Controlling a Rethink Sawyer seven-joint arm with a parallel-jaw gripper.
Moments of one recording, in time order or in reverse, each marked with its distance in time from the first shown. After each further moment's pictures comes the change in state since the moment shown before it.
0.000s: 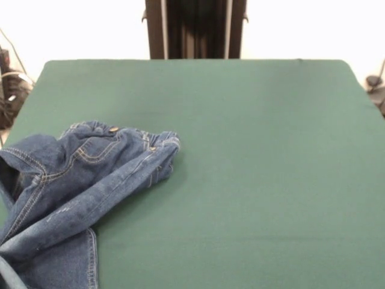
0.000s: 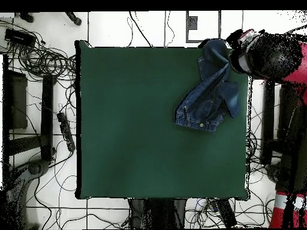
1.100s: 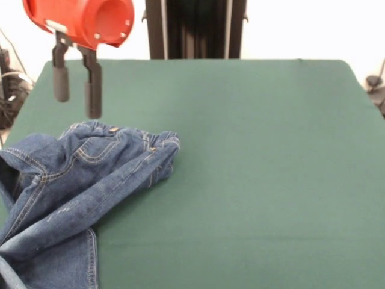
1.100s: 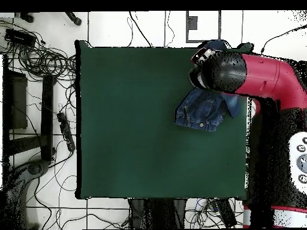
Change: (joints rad) arm 0.142 -0.106 -0.134 0.250 0.080 -0.059 0.000
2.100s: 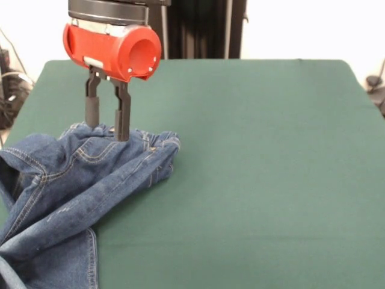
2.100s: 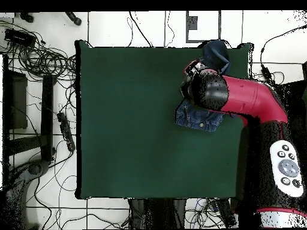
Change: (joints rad) arm 0.043 0.011 -0.097 0.166 0.078 -0.271 0.000
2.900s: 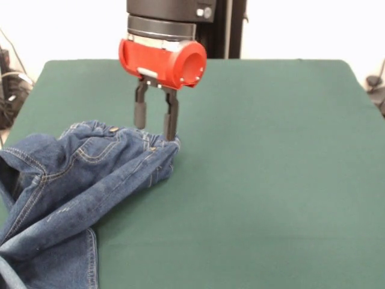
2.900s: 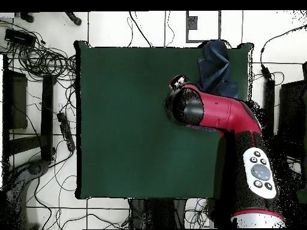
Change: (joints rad) arm 0.086 0.000 -0.080 0.149 0.077 -0.156 0.008
